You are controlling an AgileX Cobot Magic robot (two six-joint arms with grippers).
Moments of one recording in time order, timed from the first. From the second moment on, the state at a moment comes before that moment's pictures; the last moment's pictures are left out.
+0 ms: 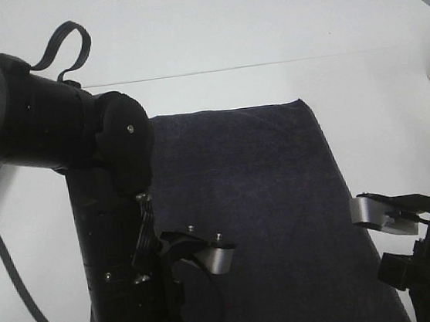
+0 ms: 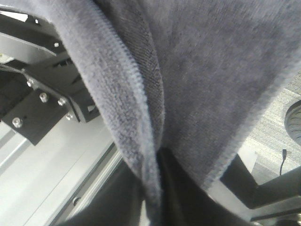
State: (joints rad) left arm -0.79 1.96 -1.09 -0.52 1.21 0.40; right arm 0.22 1.71 -0.63 0.52 1.21 -0.38
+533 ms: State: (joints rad) left arm -0.81 1.94 -1.12 -0.57 1.21 0.35; right arm 0.22 1.71 -0.62 0.58 1.21 -0.40
